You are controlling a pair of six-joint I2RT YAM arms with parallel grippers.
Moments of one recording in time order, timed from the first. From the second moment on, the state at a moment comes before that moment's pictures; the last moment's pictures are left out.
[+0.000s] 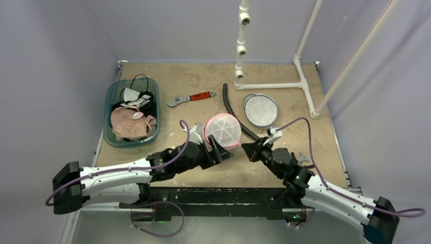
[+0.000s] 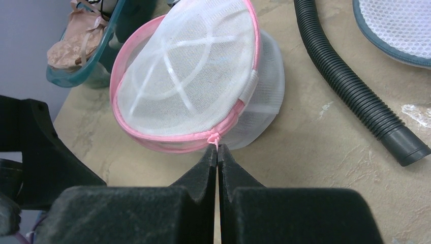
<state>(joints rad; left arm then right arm) -1.14 1.00 0.58 -0.03 -0.17 -1.28 0.91 0.56 0.18 0.16 0.29 0.64</state>
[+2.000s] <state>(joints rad) -0.97 1.06 0.64 -0.18 -0.27 -1.18 0.91 0.54 0.35 -0.04 0.26 0.61</state>
